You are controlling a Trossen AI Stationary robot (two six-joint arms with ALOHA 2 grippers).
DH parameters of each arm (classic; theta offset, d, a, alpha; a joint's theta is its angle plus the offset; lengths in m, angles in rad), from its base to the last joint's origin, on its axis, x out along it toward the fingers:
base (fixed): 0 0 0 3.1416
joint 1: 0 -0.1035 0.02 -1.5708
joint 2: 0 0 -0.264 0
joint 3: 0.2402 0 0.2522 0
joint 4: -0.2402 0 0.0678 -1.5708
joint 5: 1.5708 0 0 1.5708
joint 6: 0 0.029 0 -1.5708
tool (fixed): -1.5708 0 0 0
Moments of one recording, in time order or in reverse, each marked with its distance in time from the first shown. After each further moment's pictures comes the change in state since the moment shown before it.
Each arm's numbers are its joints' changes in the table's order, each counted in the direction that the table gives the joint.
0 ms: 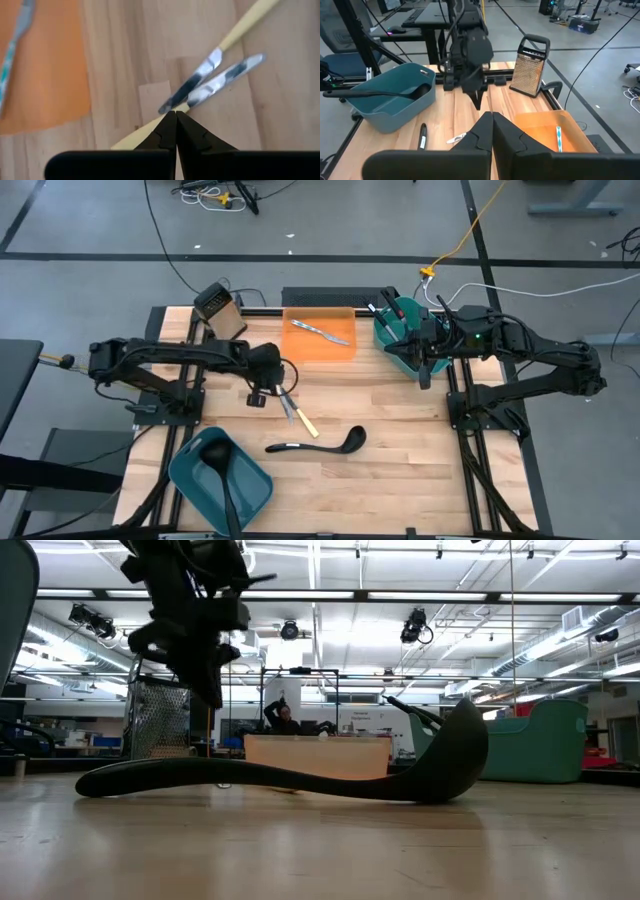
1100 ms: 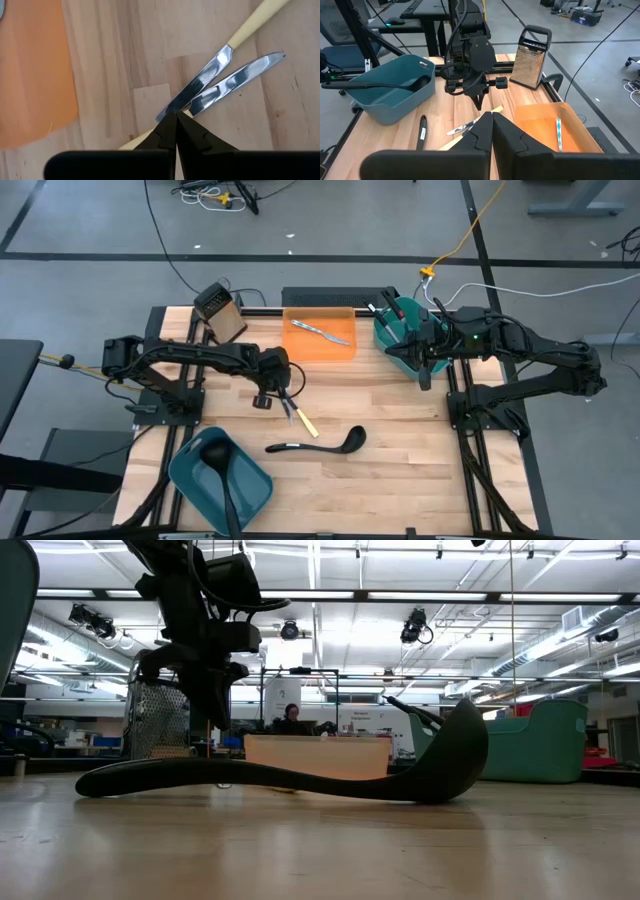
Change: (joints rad) left arm -0.004 -0.115 0.000 0.067 0.003 -0.004; right arm 0.000 0.000 0.000 -0.040 0.000 -0.002
